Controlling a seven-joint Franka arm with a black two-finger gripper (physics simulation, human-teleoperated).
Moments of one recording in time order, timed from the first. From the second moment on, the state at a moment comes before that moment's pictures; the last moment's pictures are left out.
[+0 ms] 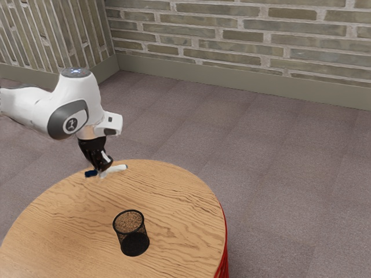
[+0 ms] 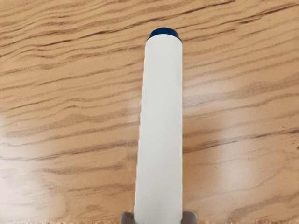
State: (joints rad) arm -0.24 -0.07 0.32 -2.29 0.18 2.26 0.18
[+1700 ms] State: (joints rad) arm -0.45 0.14 0.24 -1.98 0.07 1.51 0.18
